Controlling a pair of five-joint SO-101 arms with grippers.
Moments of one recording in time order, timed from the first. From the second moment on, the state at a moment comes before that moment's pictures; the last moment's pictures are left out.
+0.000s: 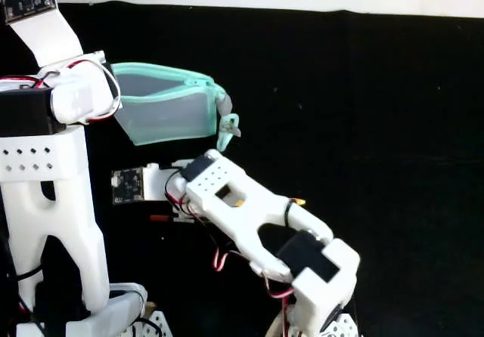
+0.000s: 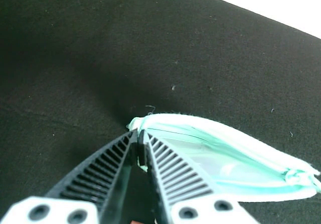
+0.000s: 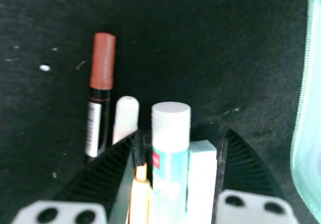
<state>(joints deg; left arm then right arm) -7.7 -6.7 -15.1 90.3 15.8 -47.6 13.9 16.4 48.8 54.3</state>
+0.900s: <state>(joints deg) -7.7 -6.7 -15.1 90.3 15.8 -46.5 23.3 9.3 45.4 54.5</state>
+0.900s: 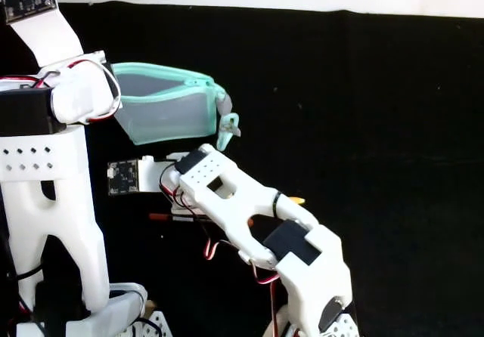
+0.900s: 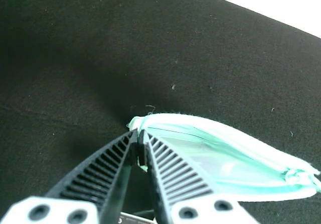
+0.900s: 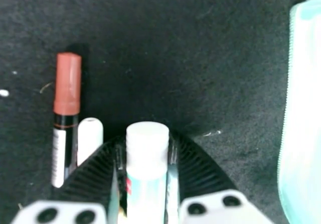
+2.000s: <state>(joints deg) -7.7 -6.7 -15.1 90.3 15.8 -45.8 -2.9 9.3 71.2 30.5</state>
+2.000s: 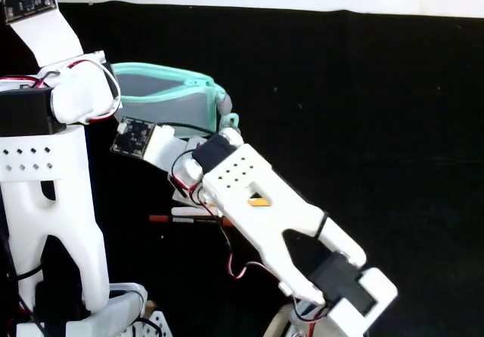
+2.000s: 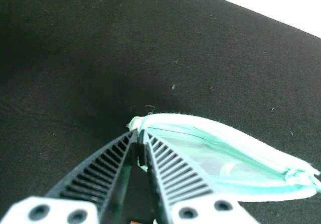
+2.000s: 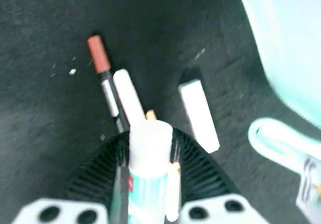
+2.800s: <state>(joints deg) -7.7 -6.7 -15.1 90.3 15.8 -44.8 -27.4 10.9 72.5 20.0</state>
